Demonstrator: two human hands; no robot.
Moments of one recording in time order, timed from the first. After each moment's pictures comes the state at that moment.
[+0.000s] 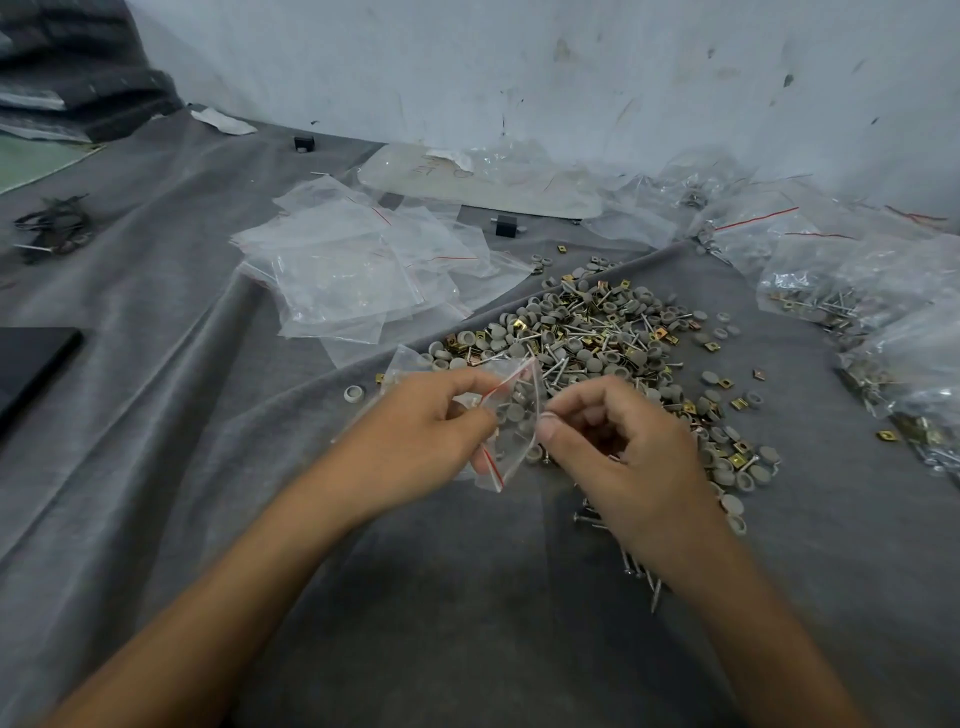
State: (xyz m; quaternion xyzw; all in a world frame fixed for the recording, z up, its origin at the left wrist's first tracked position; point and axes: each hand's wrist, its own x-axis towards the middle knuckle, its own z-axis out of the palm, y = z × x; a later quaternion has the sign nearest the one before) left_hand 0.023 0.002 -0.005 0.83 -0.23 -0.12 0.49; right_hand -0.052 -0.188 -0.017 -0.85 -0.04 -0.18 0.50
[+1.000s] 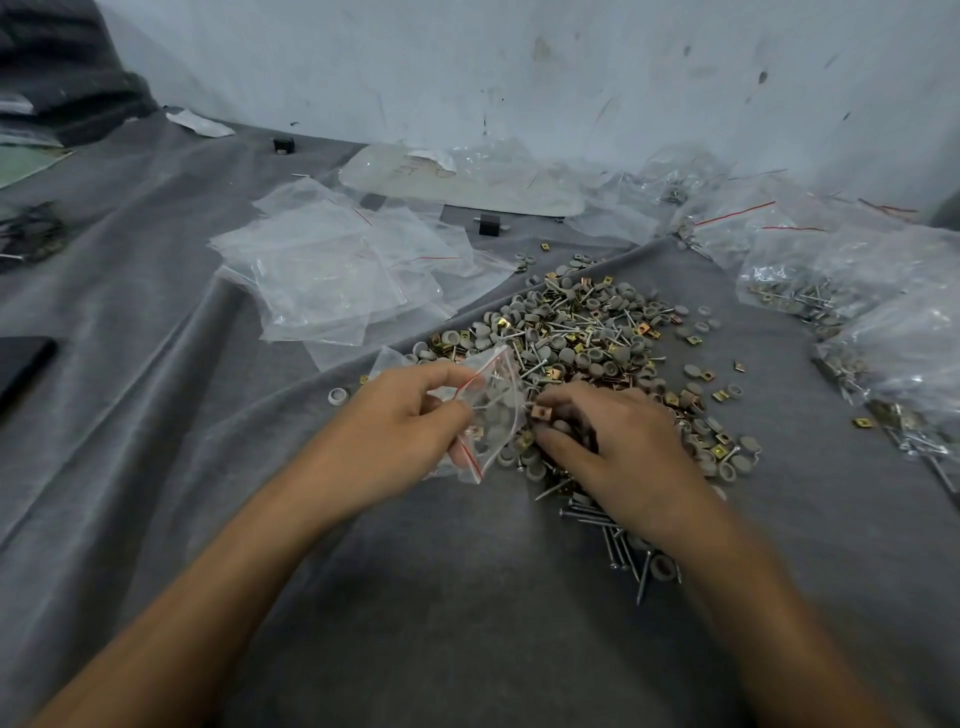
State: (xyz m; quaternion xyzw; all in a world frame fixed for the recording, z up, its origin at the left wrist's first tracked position) left_hand 0.024 0.006 -0.004 0.83 -0.22 -0.12 0.50; right_hand -0.037 -0.211 -0.018 -0.97 -0.01 -0.10 0.22
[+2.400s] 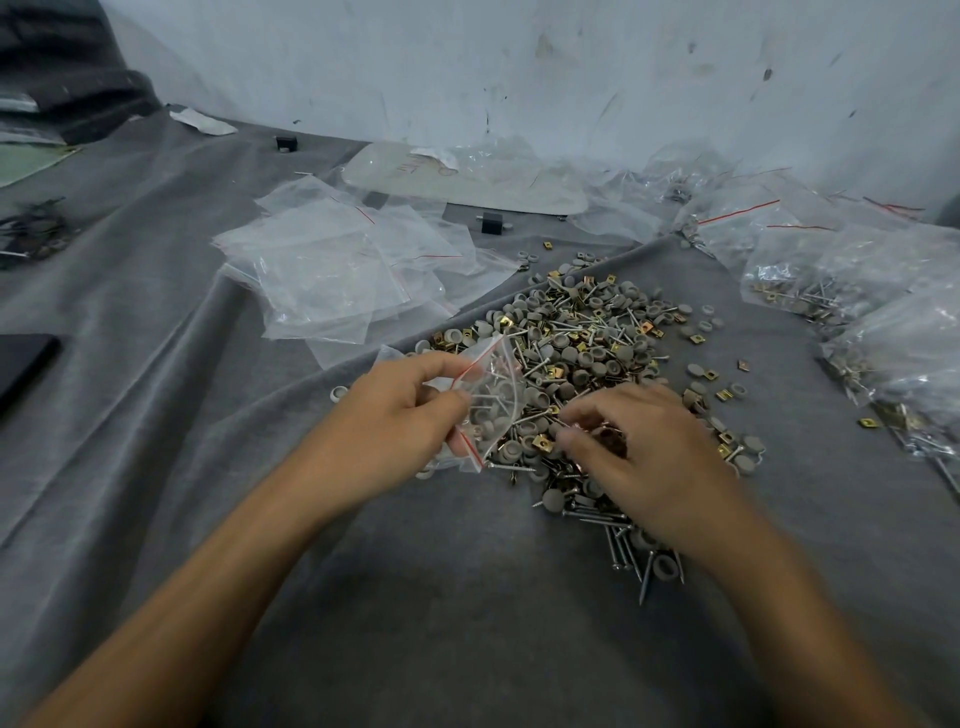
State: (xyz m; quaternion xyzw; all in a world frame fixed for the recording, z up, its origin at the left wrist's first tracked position) left_hand 0.028 0.008 -0.005 0.81 -0.21 -0.12 0.53; right_hand -0.048 -0.224 -0.014 -0.96 -0.03 -0.13 0.23
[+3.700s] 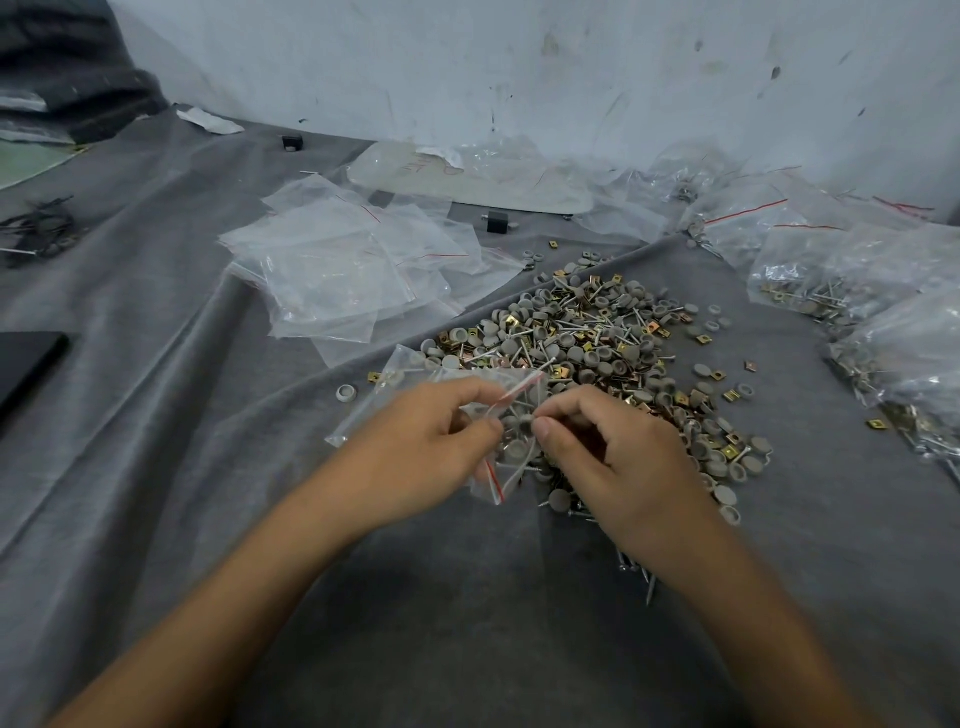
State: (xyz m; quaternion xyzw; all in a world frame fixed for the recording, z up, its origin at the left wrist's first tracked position) left_hand 0.024 0.001 -0.019 0.83 -0.26 -0.14 0.47; right_hand -0.050 -0.194 -0.020 -0.91 -0.08 -0.18 0.37
